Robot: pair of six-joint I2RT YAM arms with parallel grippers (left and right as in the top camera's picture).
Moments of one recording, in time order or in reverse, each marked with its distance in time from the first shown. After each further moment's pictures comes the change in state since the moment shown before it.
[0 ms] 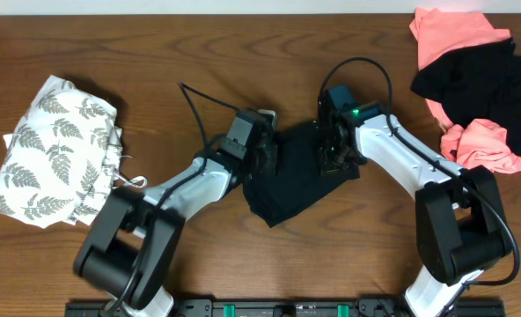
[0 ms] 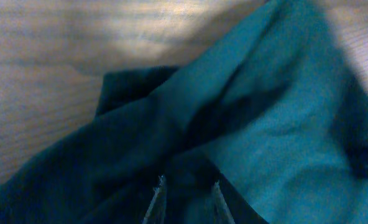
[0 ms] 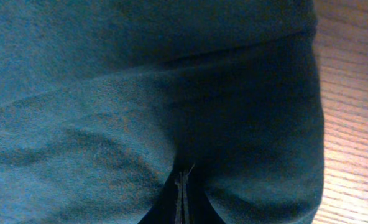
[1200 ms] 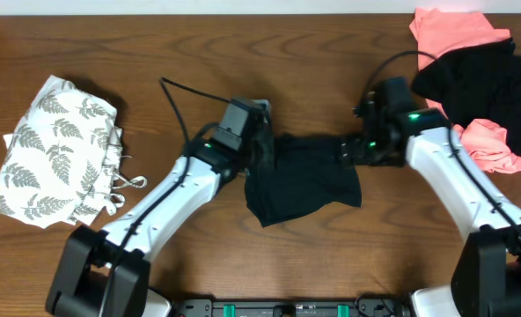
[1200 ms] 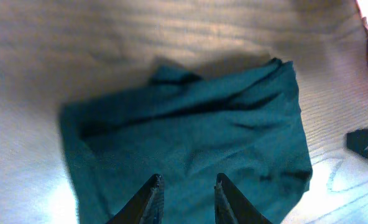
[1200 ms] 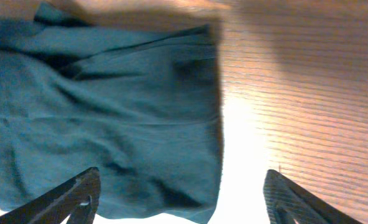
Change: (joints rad) left arm -0.016 -0.186 0.120 -0.342 -0.002 -0.140; right arm -0.217 -0.241 -0.095 0.007 -0.118 -0.059
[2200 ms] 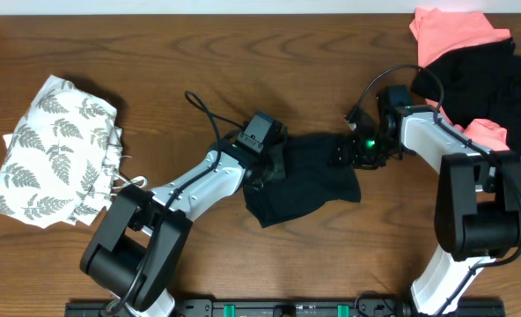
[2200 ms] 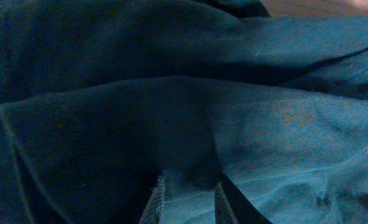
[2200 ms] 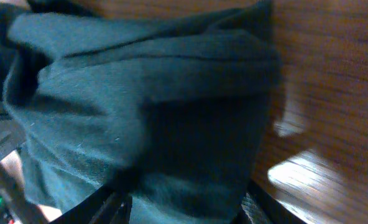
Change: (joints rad) left arm -0.055 0.193 0.000 0.008 -0.021 -0.224; right arm -0.085 0.323 0.008 0.132 -0.389 -0.150
